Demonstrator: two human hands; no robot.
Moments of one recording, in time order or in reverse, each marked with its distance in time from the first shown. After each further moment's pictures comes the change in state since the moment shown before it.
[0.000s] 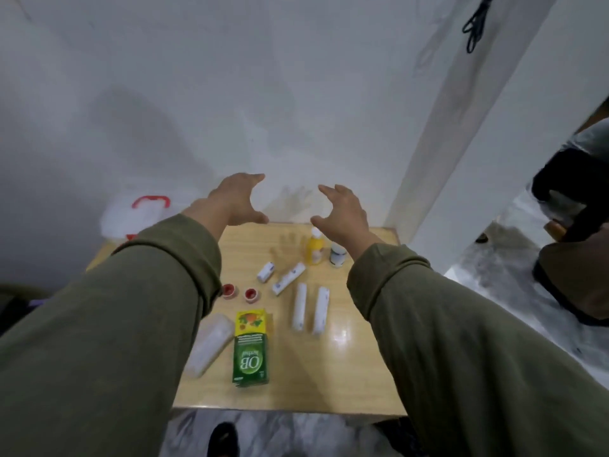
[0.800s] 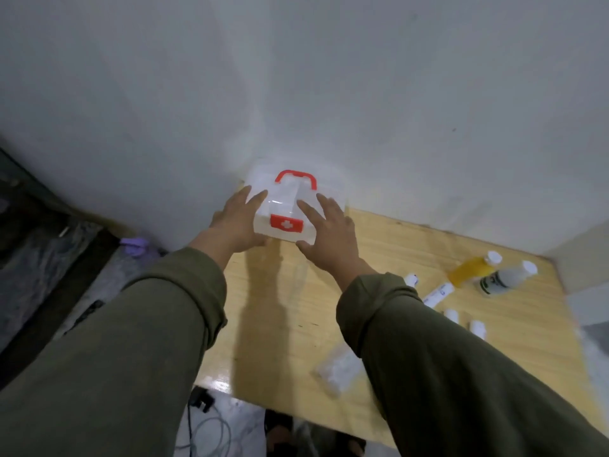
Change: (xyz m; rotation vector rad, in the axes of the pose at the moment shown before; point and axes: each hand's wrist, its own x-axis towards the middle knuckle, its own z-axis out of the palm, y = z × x) left_hand -0.041 -0.315 0.019 -0.086 0.015 -0.299; right_hand 0.032 -0.215 0.263 -0.267 -0.152 -0.342
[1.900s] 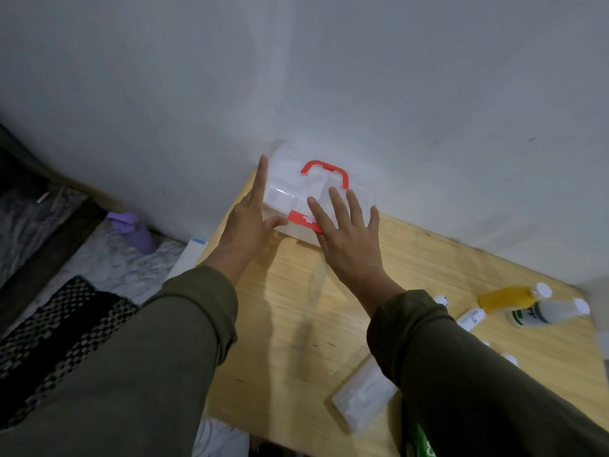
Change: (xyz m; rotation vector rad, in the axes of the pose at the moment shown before) left_hand 0.033 -0.038 0.044 -0.465 0.306 0.032; right_hand 0.036 -0.001 0.048 -0.475 0.154 -0.210
